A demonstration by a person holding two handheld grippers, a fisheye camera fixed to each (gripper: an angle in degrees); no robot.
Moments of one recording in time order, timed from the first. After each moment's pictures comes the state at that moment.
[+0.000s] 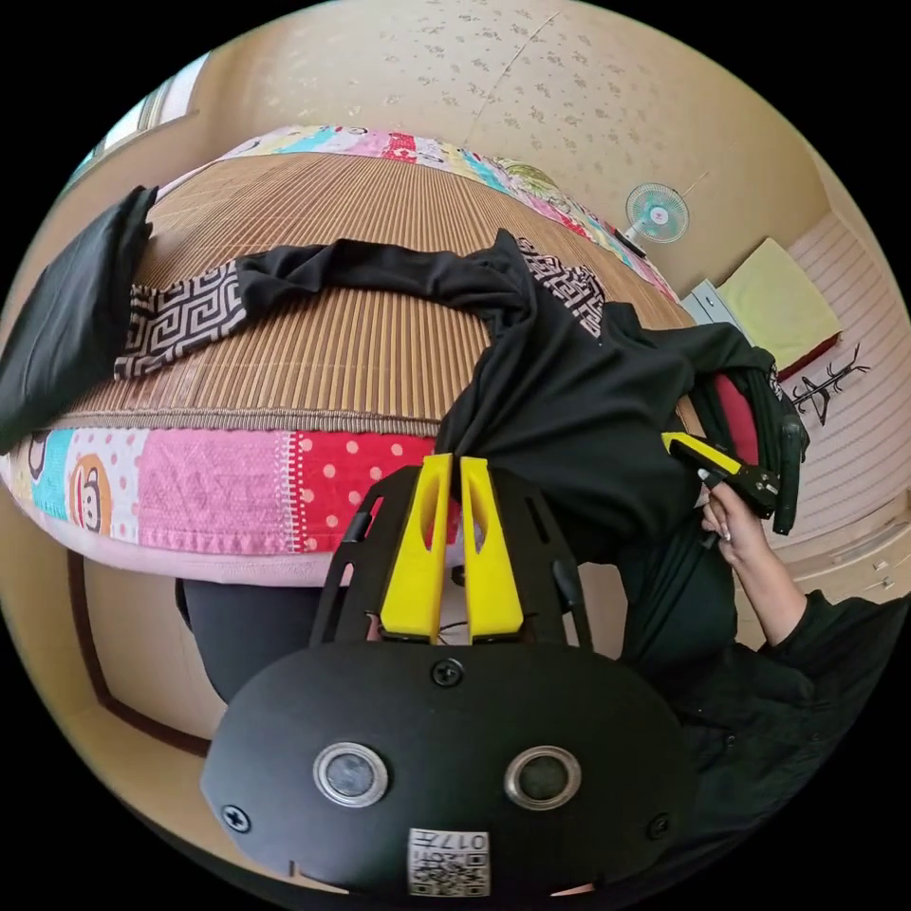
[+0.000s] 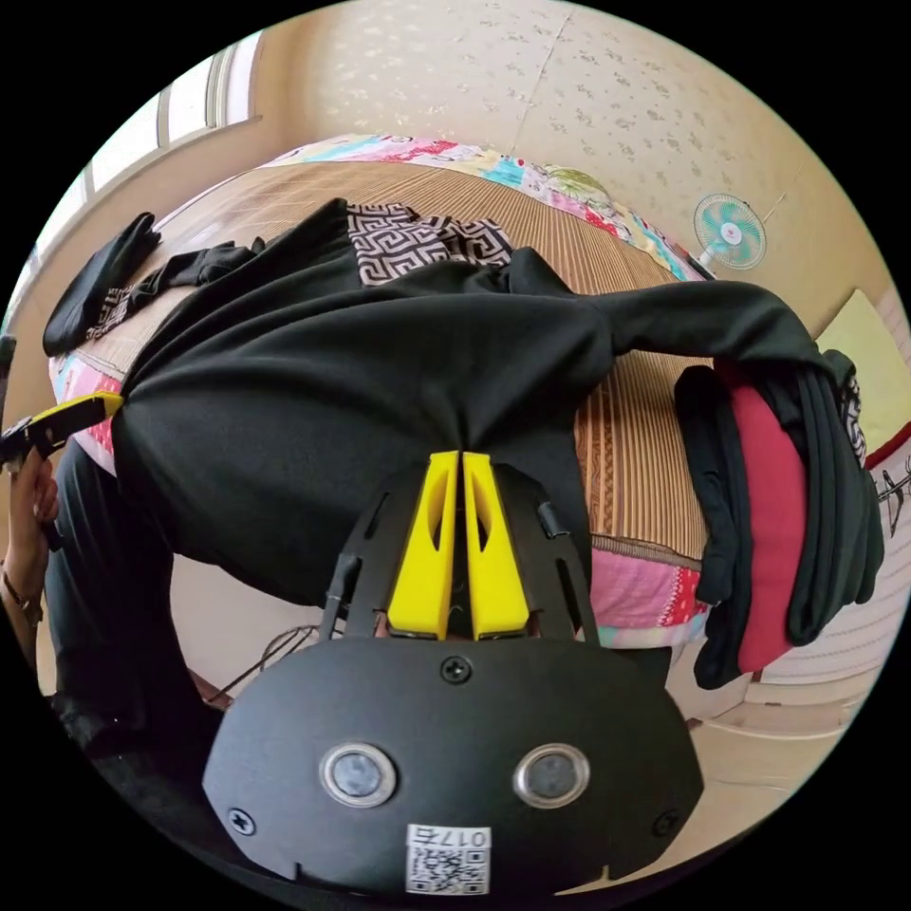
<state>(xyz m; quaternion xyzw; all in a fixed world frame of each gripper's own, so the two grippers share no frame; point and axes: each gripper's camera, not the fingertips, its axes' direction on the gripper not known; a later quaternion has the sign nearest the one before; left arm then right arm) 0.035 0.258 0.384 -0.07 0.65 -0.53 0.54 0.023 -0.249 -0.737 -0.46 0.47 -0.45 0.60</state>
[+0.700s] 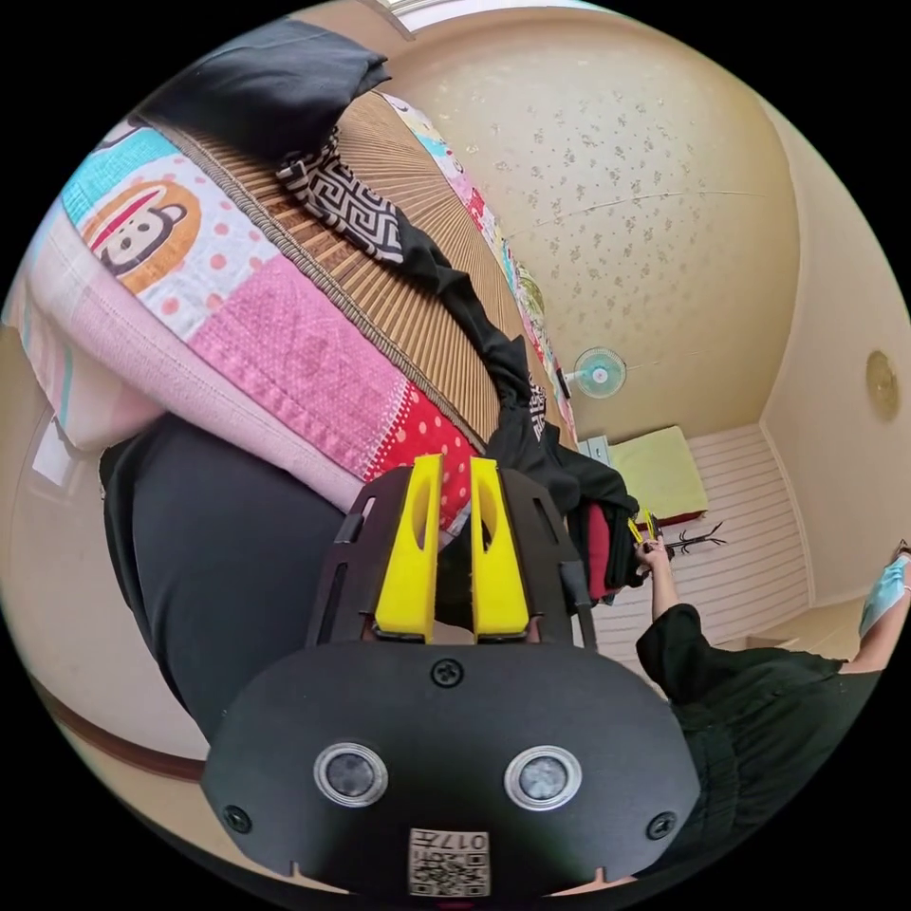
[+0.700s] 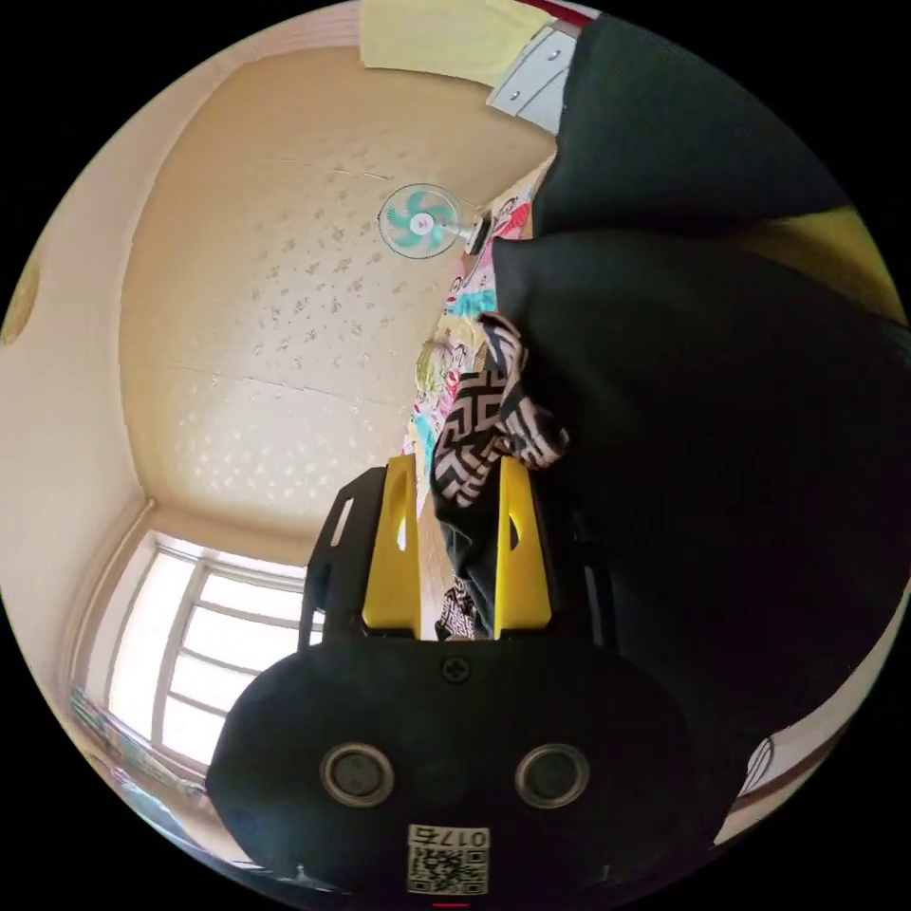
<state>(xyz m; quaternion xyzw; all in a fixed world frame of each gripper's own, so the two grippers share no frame) 0.046 0.443 0.409 -0.01 0.67 -0.70 0.26 -0.092 -0.887 -0.959 -0.12 0.23 0.08 0.96</state>
